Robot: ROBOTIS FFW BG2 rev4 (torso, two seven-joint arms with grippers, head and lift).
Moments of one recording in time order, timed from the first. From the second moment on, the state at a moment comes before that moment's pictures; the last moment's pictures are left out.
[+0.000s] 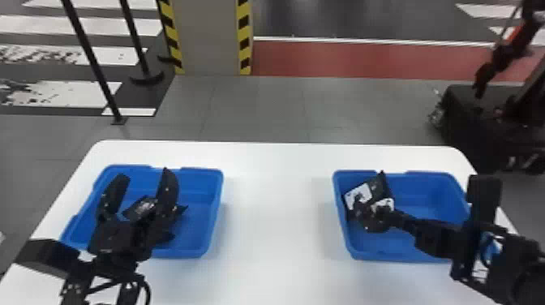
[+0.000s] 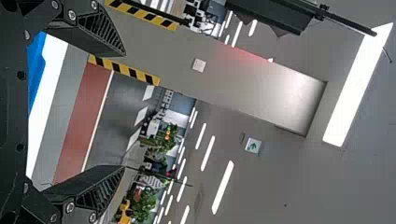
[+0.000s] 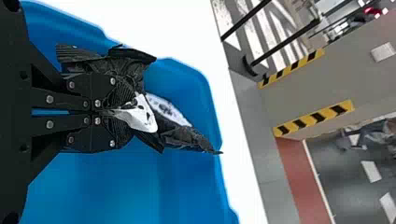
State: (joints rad) left arm 0.34 0.00 0.08 -1.71 0.38 -0.37 -0.27; right arm 0.13 -0.17 -0.22 -1.88 -0.38 0.91 0.42
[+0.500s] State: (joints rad) left arm 0.34 0.00 0.04 -1.76 0.48 -0.35 -0.28; right arm 0.17 -0.16 -0.20 -2.02 -0.59 0.87 0.50
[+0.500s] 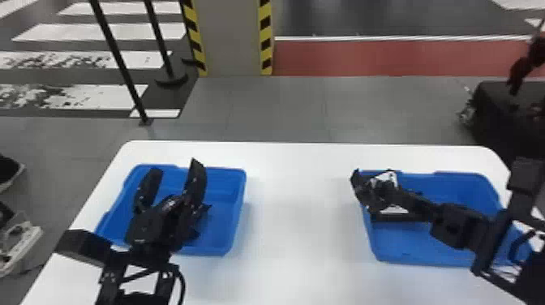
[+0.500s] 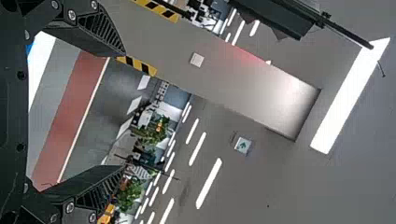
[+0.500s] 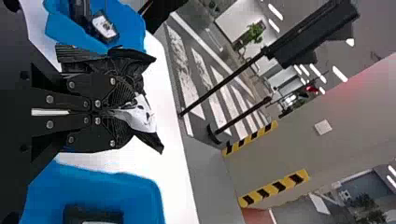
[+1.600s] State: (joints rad) left arm 0.28 0.01 -0.10 -1.92 0.55 0.03 -0.33; right arm -0.30 -0.15 0.18 -1.53 -0.64 0.79 0.79
